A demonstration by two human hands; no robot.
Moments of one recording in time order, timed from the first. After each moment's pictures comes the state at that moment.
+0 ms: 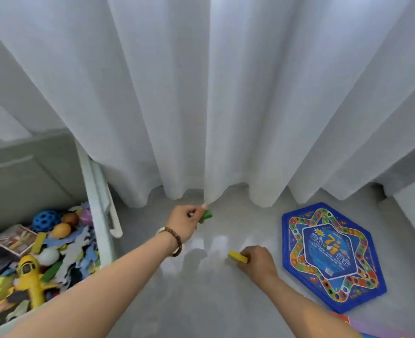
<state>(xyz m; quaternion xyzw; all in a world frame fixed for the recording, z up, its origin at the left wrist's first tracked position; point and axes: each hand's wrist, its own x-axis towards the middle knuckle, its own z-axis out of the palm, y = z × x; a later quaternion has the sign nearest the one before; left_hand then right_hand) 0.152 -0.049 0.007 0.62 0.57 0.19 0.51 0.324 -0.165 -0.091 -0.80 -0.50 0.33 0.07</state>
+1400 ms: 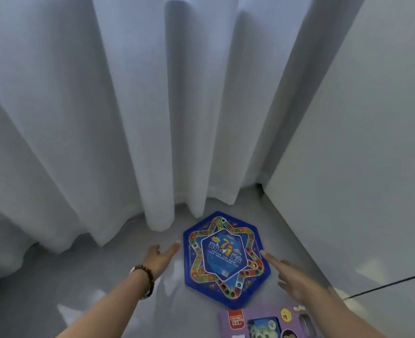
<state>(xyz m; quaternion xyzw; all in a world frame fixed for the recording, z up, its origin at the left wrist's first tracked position) 0.325 -0.134 0.023 0.55 0.59 0.01 0.59 0.561 -0.328 0.004 -0.78 0.02 0.46 0.42</state>
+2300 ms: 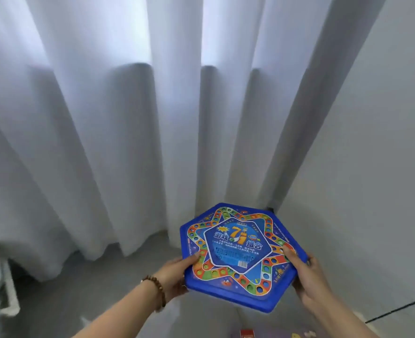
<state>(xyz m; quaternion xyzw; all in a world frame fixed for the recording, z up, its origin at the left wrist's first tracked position) 0.306 -0.154 0.095 0.36 0.51 0.04 0.78 0.525 -0.320 0.106 -0.64 0.03 0.35 0.68</state>
